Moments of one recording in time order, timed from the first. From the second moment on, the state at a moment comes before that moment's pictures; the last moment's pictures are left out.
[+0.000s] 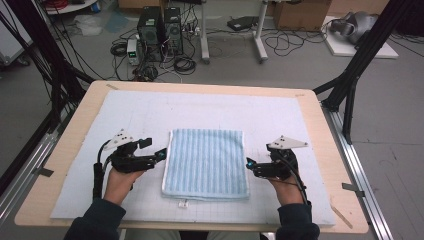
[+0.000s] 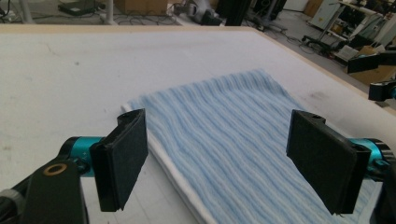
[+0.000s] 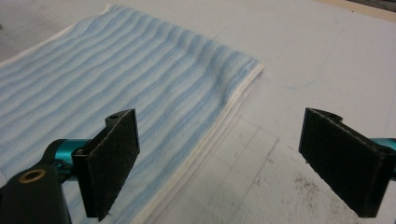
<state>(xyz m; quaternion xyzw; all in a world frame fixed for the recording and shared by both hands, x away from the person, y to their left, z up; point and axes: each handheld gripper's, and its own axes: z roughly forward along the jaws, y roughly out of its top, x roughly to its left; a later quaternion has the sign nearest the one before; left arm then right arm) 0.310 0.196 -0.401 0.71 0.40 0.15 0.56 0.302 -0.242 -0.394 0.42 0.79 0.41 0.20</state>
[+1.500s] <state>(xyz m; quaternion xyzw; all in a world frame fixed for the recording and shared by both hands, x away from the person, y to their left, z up) 0.391 0.159 -0.448 0.75 0.48 0.12 0.44 0.392 -0.205 -0.424 0.47 0.81 0.33 0.13</state>
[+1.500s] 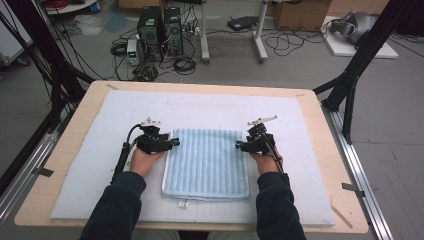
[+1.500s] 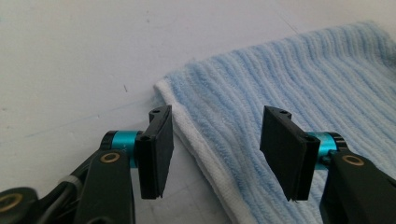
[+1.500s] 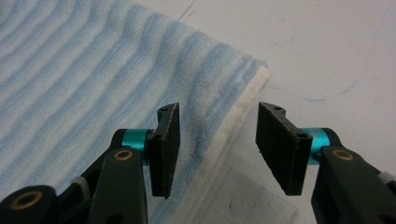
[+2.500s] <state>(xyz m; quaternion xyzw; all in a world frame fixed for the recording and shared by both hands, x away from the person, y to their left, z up) 0.381 0.158 -0.436 0.74 0.45 0.13 0.48 0.386 -0.203 -0.421 0.45 0.81 0.35 0.14</state>
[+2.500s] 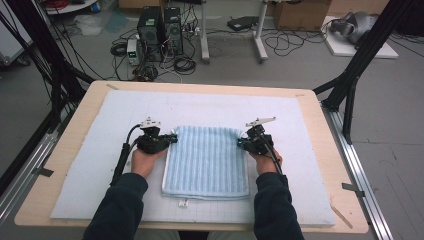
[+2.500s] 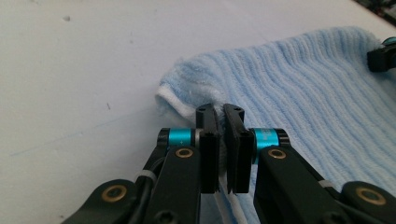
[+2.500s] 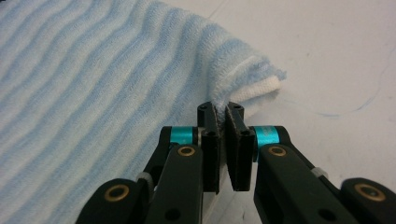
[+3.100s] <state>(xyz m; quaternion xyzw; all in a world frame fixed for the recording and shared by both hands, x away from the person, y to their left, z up) 0.345 0.172 -0.421 0.73 0.41 0.12 0.53 0.347 -0.211 -0.406 0.41 0.80 0.41 0.16</state>
